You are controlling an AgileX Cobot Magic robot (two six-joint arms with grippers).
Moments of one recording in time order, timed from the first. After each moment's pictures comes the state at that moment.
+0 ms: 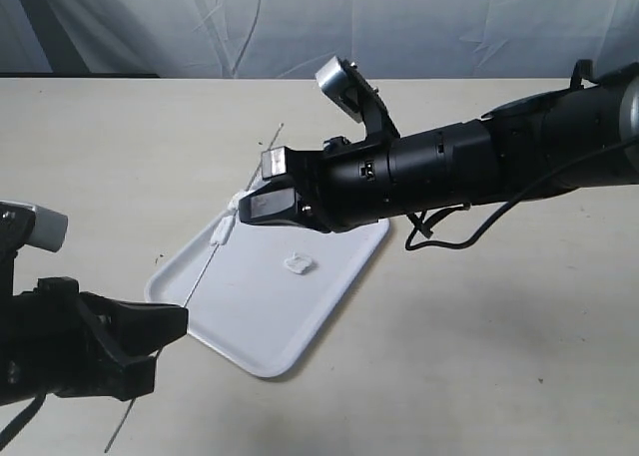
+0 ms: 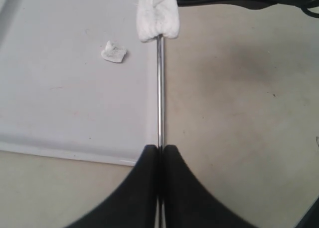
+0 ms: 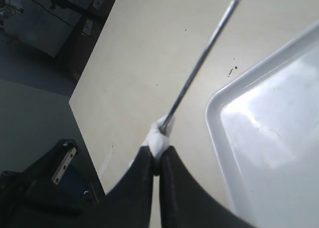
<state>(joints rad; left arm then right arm) -0.57 0.96 -0.23 1.51 -0.30 -1.88 0.55 1.77 -0.91 1.74 0.79 -1.20</state>
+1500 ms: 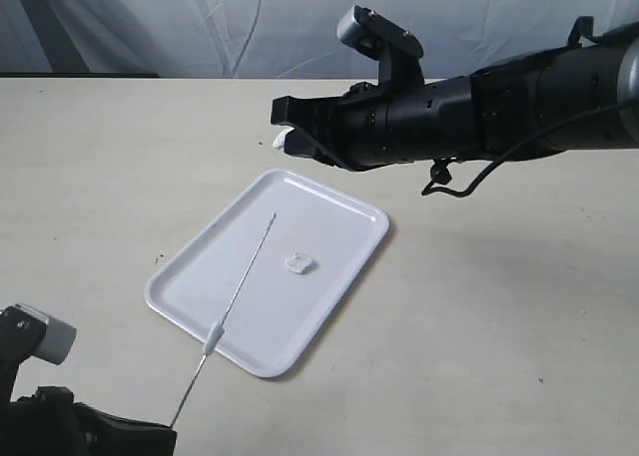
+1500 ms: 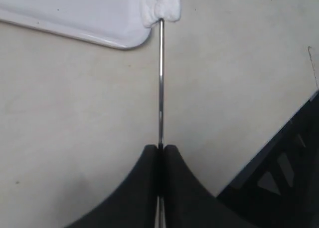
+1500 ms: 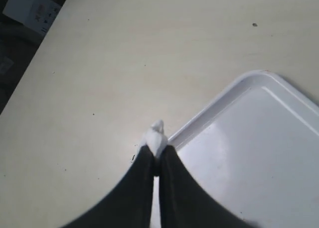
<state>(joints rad) -0.57 0.96 -0.05 1.55 -0.44 -1.90 0.55 1.77 -1.02 1.74 0.40 -1.20</state>
